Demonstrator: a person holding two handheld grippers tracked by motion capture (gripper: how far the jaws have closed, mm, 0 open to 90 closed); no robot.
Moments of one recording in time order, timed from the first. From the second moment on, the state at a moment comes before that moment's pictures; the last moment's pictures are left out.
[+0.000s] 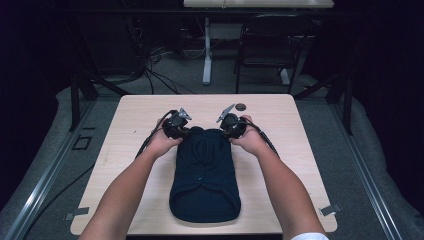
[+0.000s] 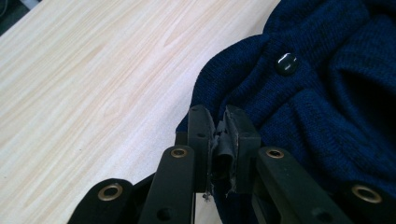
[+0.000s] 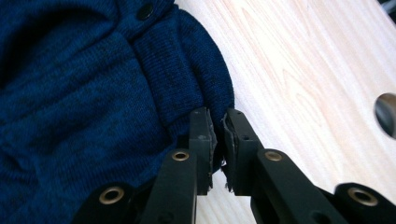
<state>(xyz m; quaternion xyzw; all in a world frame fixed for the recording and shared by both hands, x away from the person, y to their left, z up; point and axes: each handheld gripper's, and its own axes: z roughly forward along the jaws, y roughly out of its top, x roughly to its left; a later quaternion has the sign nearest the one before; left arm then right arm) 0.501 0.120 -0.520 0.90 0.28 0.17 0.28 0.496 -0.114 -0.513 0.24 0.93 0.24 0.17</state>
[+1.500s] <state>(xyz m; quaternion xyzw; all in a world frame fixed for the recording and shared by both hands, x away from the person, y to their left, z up) 0.498 0.119 -0.408 0.86 0.25 0.29 0.32 0.486 -0.115 -0.409 0.22 0.88 0.28 0.31</state>
